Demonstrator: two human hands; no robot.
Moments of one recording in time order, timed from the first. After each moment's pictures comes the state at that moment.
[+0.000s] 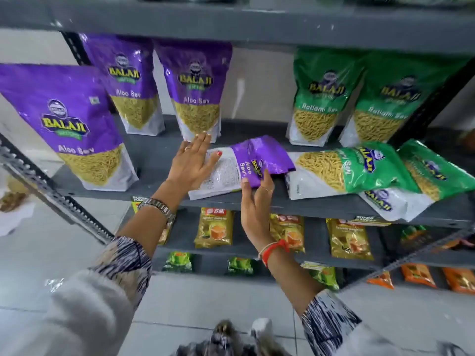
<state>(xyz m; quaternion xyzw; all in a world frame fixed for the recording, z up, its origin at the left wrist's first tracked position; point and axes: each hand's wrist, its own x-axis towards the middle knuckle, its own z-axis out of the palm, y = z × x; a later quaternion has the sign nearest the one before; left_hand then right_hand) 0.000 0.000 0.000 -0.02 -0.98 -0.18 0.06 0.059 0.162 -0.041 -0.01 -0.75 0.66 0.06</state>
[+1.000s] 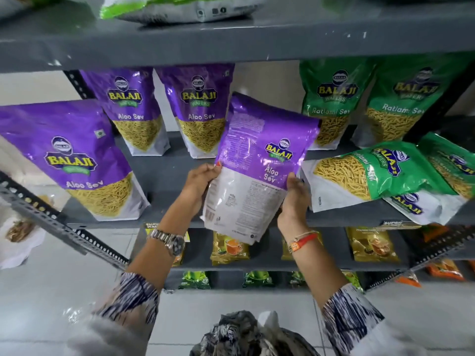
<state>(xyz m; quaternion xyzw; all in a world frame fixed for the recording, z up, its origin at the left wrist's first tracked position) -0.002 -0.001 0.010 0.14 -0.66 -0.74 -0.01 -0.002 0.187 -0.022 -0.20 -0.48 0.85 0.09</state>
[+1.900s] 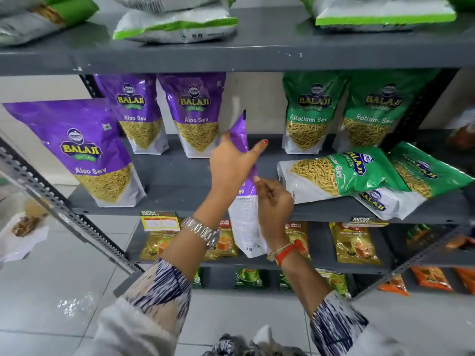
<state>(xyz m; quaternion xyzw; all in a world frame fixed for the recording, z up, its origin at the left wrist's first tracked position) 0.048 0.130 0.103 0.14 -0.85 -0.44 0.23 0.076 0.209 0.010 0.00 -0.67 0.72 0.20</state>
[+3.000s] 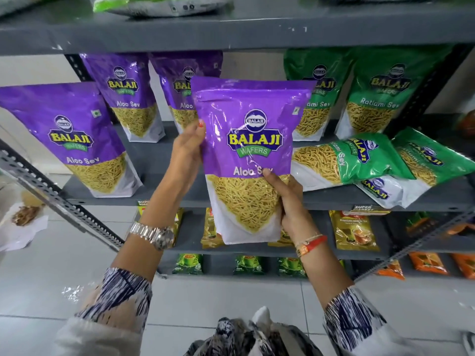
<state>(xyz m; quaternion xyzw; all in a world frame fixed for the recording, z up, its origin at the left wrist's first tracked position) 0.057 0.054 0.084 -0.03 -0.62 -0.78 0.11 0.068 0.249 0.012 -0.01 -0.50 0.86 -0.10</state>
